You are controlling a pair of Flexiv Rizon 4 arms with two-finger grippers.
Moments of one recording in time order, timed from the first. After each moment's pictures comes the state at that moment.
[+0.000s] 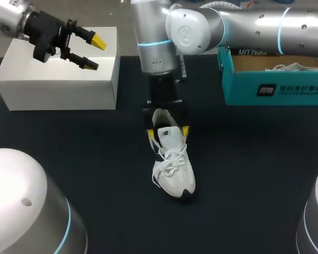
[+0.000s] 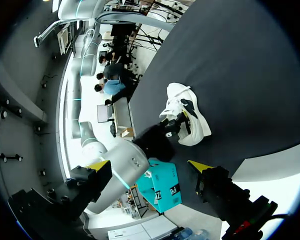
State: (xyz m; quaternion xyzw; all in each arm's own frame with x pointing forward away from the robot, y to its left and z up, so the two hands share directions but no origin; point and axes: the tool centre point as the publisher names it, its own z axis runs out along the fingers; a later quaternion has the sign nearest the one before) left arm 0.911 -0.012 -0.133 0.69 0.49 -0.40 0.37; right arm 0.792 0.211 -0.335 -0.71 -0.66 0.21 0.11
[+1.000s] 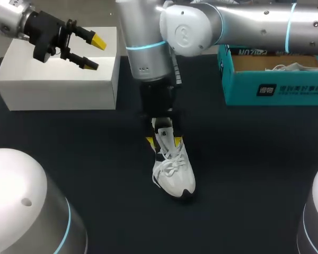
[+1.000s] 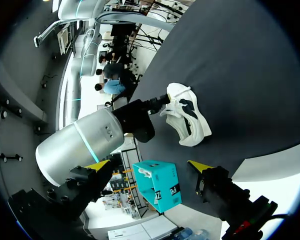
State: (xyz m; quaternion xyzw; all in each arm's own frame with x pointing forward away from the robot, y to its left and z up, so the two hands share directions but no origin) left arm 0.911 -0.012 -0.133 0.69 0.49 -0.40 0.37; right arm 0.725 0.224 -0.296 -0.78 -0.58 0.21 0.06
